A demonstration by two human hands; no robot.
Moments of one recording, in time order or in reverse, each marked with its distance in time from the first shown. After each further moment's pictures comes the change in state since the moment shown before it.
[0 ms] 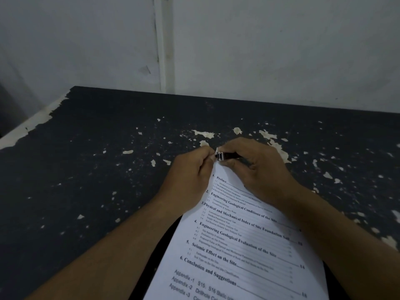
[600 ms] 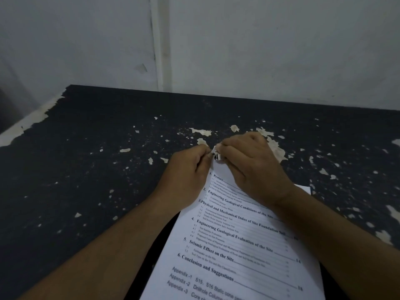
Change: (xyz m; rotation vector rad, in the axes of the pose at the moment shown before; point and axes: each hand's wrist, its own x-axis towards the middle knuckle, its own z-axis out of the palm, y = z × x) left_hand 0.000 0.001 -0.001 0.035 -0.004 0.020; right_hand -0.003 -0.008 0.003 -0.343 0.141 -0.301
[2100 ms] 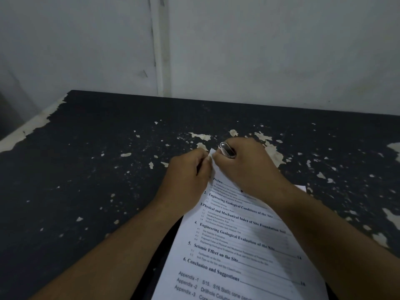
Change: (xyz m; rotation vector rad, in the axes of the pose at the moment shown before) left_hand -0.002 0.002 0.002 -0.024 0.072 -0.025; right_hand 0.028 -0.016 -0.006 0.408 -0.220 0.739
